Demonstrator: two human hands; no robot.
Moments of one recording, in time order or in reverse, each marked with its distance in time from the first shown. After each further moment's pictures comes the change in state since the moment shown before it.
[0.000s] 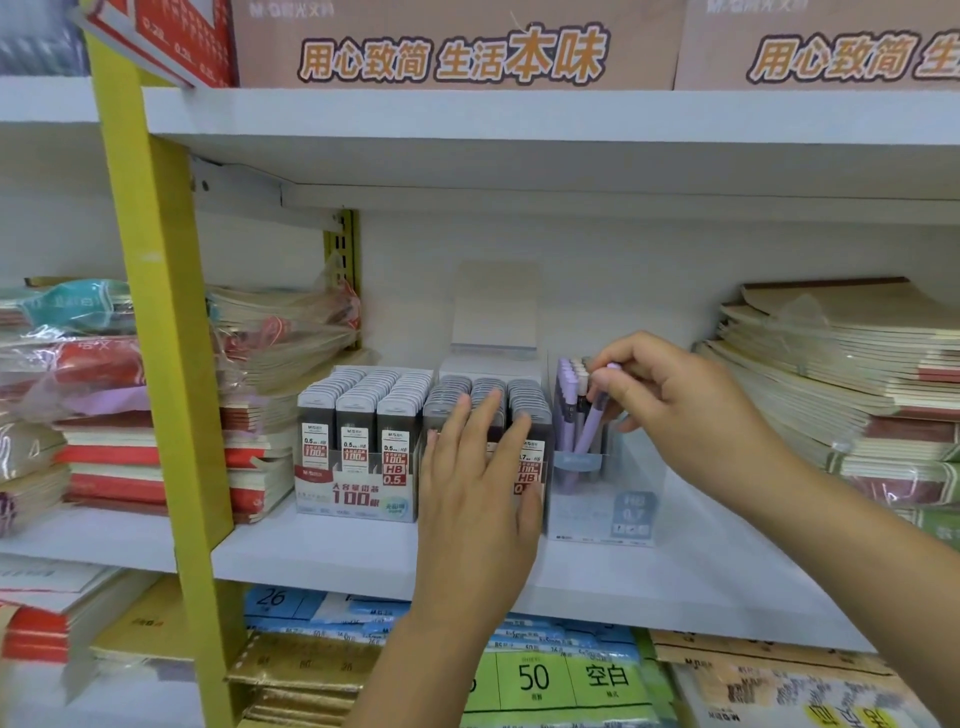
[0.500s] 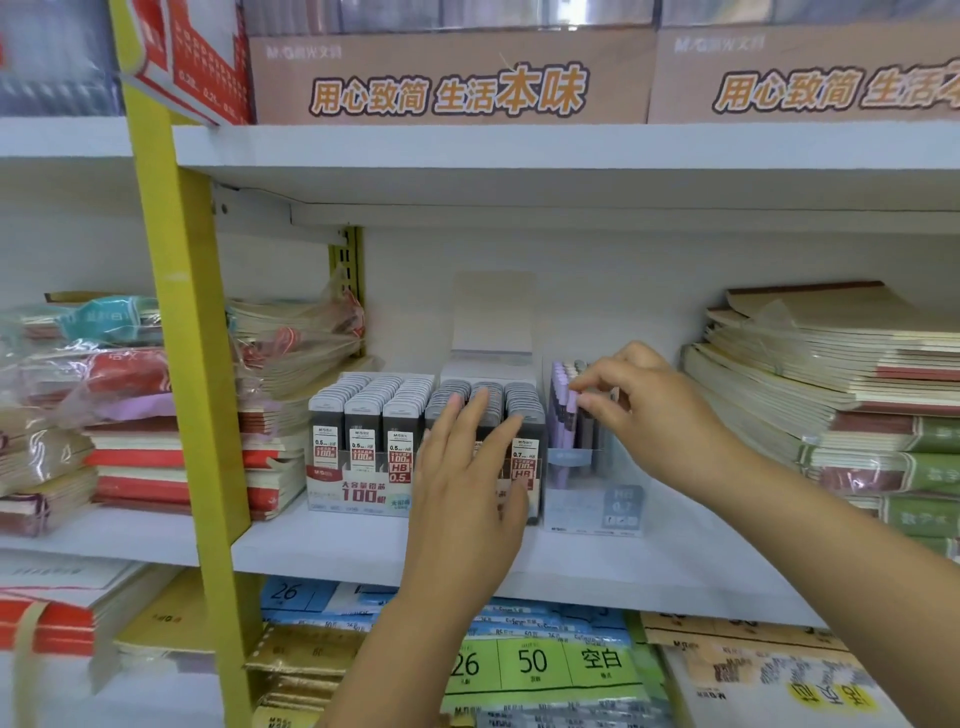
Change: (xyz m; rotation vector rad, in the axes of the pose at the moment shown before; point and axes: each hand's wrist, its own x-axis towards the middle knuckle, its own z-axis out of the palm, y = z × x) left_hand 0.000 -0.003 -0.016 -0.034 -0.008 0.032; right_hand -0.002 -0.004 0.004 -0.265 -0.089 0.042
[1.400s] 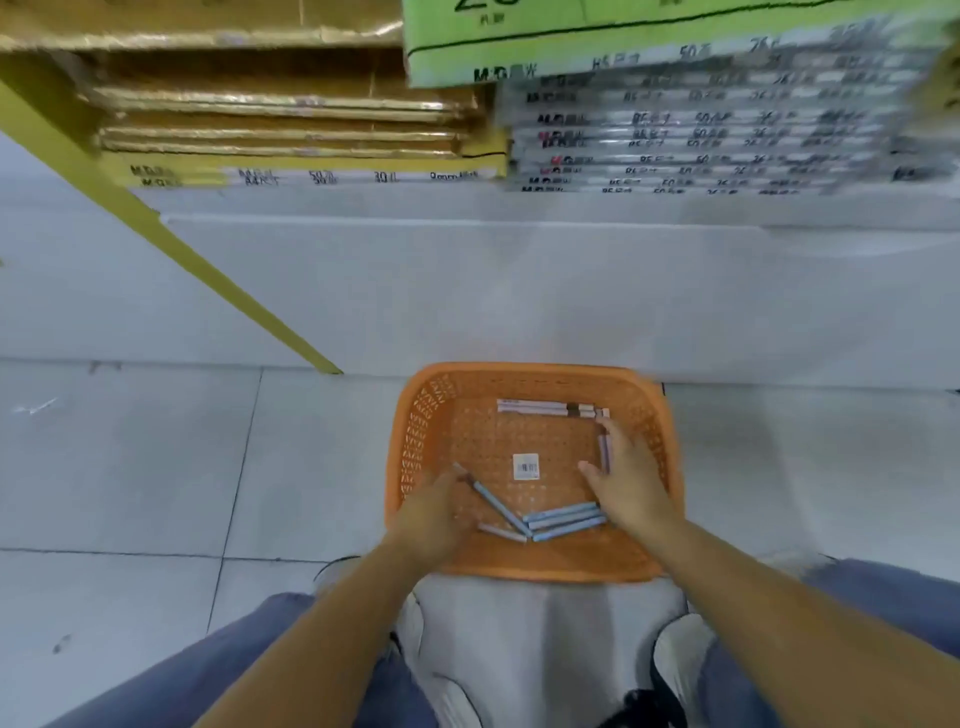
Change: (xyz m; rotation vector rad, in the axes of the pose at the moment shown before) left_hand -0.468 -0.126 0.098 -0.149 -1.301 -0.899; right_hand -0.472 0.065 0.329 0.169 -0.780 1.076
